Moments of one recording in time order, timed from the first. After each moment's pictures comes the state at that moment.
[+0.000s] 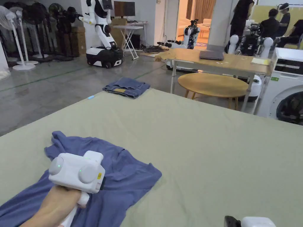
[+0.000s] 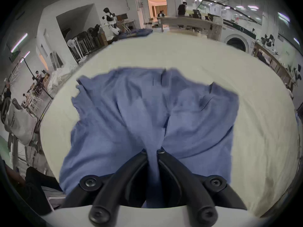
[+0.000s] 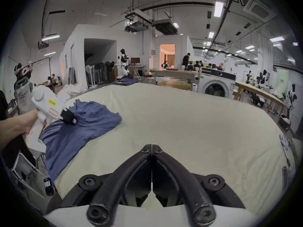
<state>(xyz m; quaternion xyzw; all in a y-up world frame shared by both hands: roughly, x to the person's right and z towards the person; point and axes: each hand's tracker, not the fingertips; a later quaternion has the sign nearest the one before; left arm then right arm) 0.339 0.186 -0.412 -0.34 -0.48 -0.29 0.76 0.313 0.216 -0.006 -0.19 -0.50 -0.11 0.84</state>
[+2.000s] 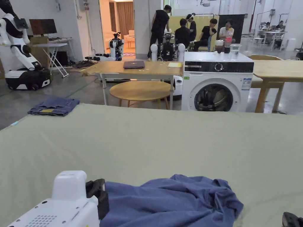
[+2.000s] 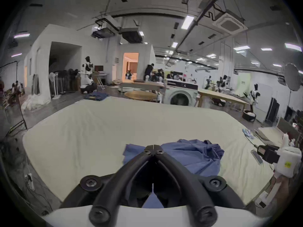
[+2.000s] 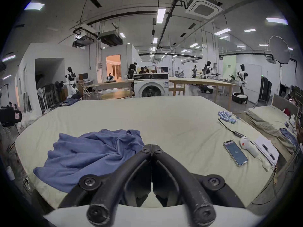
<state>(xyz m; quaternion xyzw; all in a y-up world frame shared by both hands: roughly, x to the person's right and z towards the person) 0.204 0.296 -0.165 -0.17 -0.66 -0.07 0.73 0.253 0.245 0.222 -0.11 -0.70 -0.14 0.69</state>
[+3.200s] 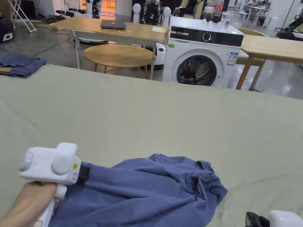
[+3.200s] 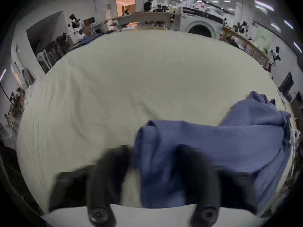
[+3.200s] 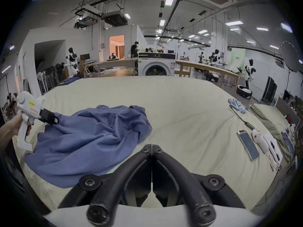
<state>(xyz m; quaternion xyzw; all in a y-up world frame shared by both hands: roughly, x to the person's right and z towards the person) 0.455 0.148 -0.247 -0.35 -0.58 -0.32 0.66 0.308 0.195 0.205 -0.20 -0.67 -0.18 0.69</state>
